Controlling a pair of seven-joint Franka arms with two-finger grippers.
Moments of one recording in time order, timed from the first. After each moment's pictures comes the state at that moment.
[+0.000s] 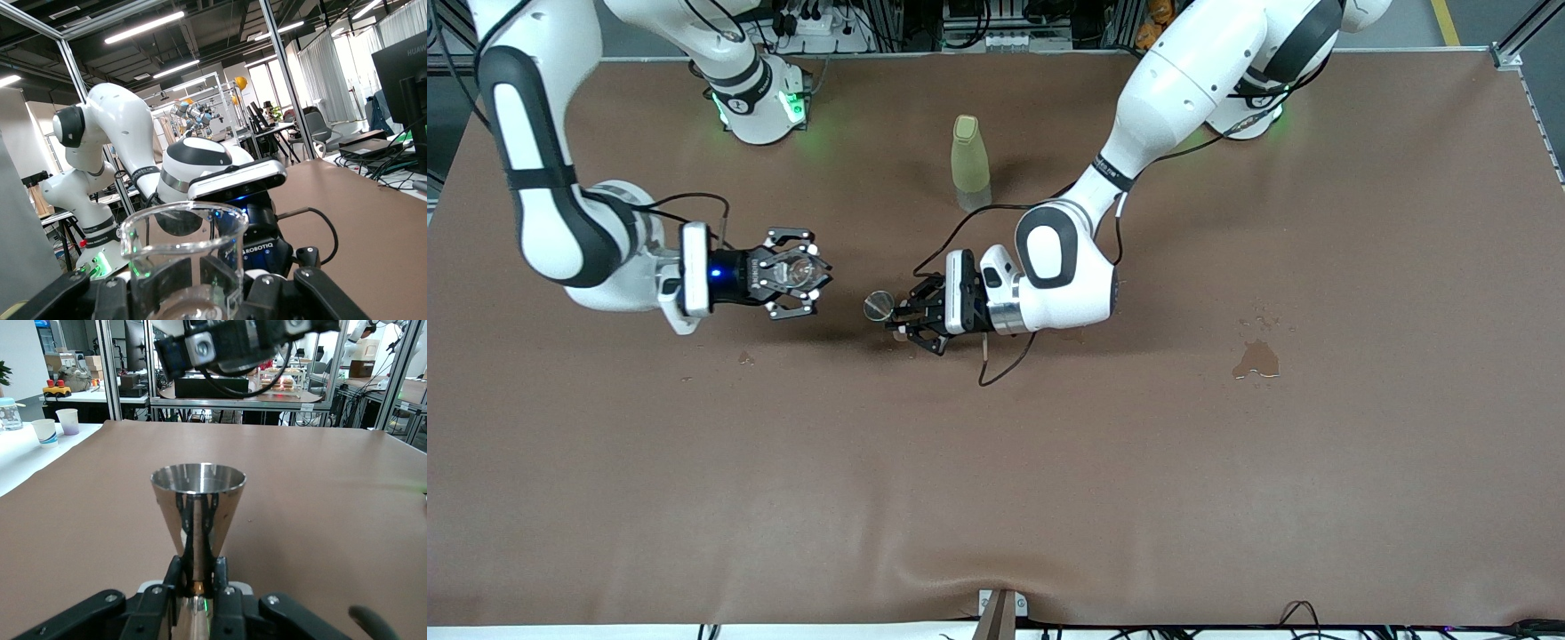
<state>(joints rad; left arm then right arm) -0.65 0.87 -0.17 -1.35 -1.66 2.45 2.13 0.21 0.27 -0.15 -2.18 1.61 1.57 -2.13</state>
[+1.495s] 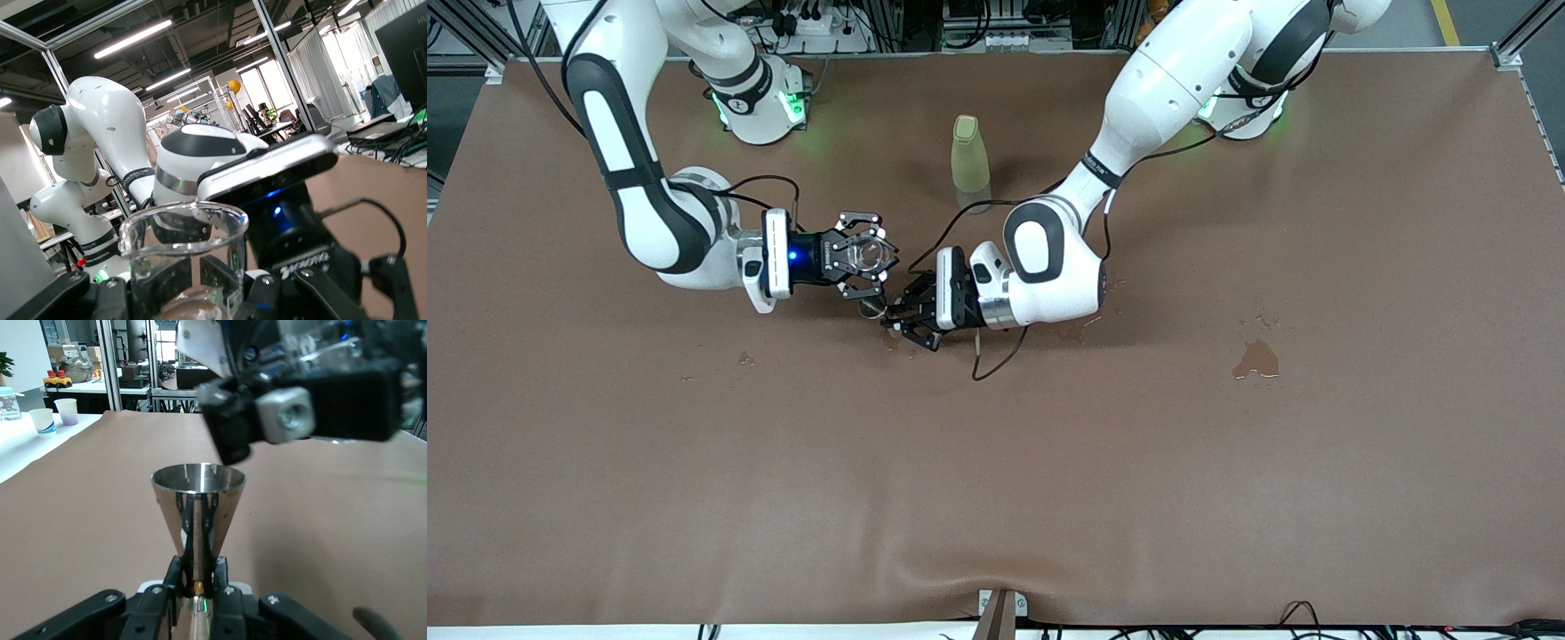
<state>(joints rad) -0.69 0.89 -0.15 -1.33 -1.68 2.48 2.14 0.38 0.26 -0.15 -2.29 1.78 1.65 -2.14</state>
